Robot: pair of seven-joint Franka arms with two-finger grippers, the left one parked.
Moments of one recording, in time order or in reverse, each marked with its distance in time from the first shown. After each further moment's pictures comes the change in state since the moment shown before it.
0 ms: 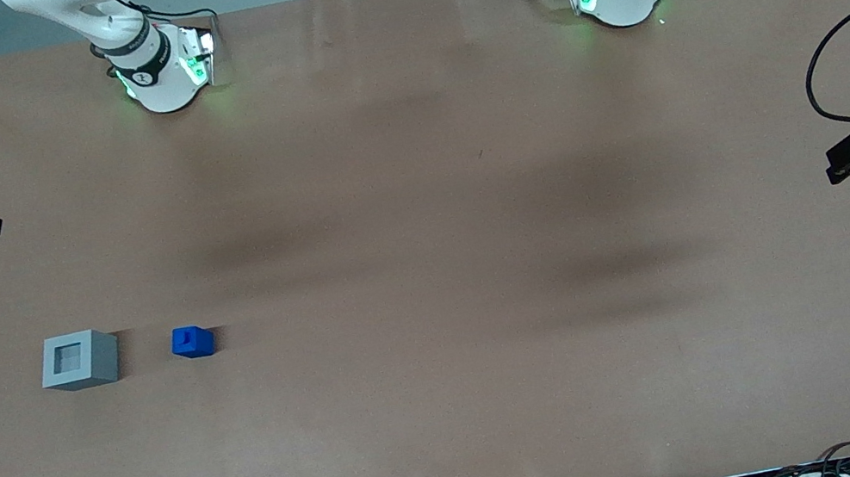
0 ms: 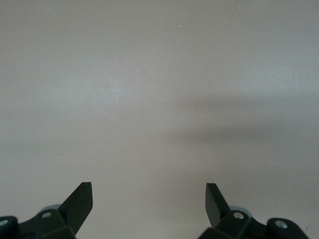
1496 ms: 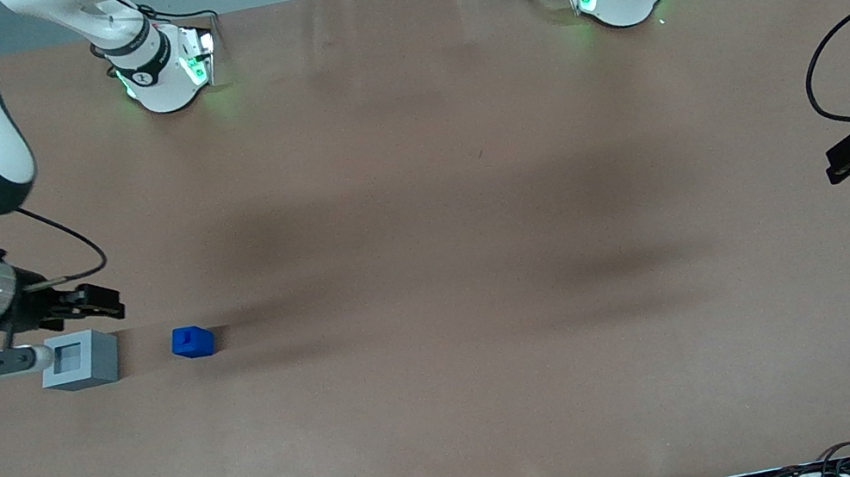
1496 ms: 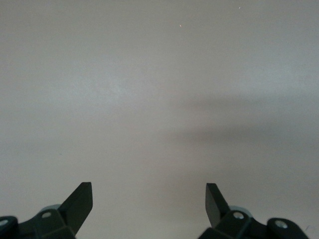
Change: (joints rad) arm 0.066 0.268 0.015 -0.149 0.000 0.367 -0.007
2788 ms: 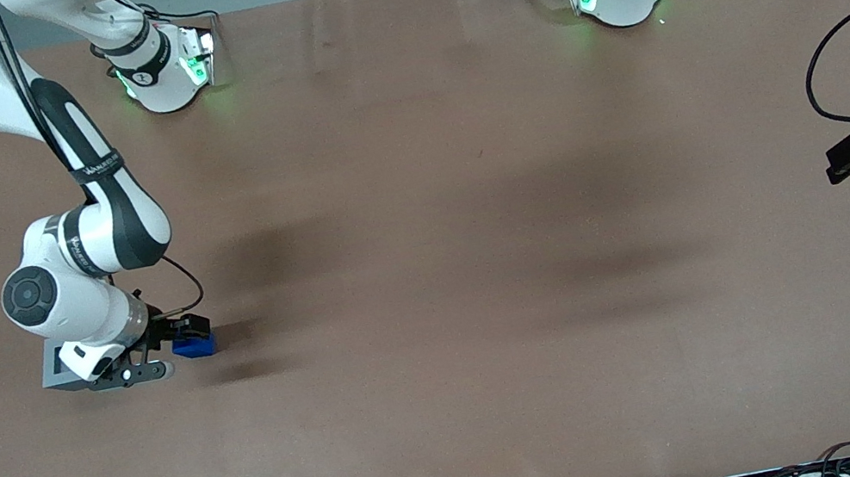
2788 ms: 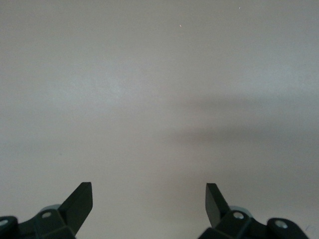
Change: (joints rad) arm 0.043 0.211 -0.011 -0.242 -0.009 0.479 -0.001
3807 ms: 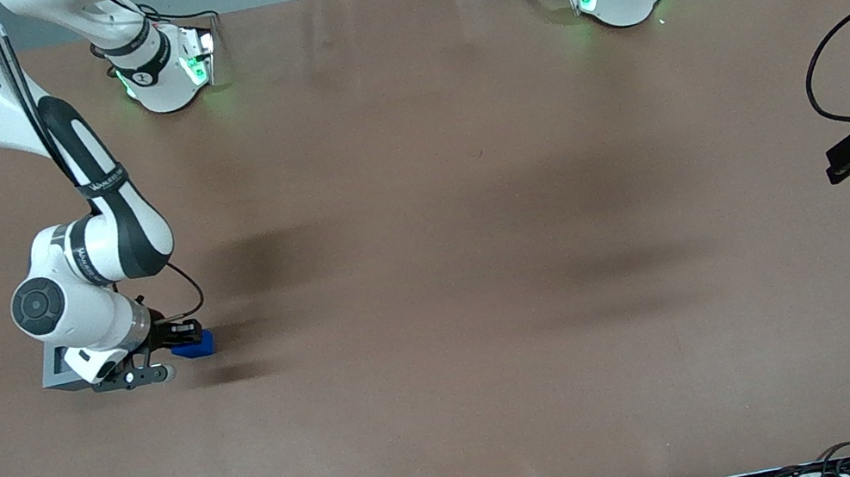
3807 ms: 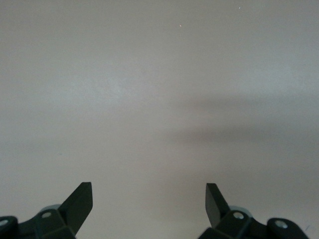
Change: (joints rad) arm -0.014 0.038 -0.005 0.000 0.000 0.009 -0.001
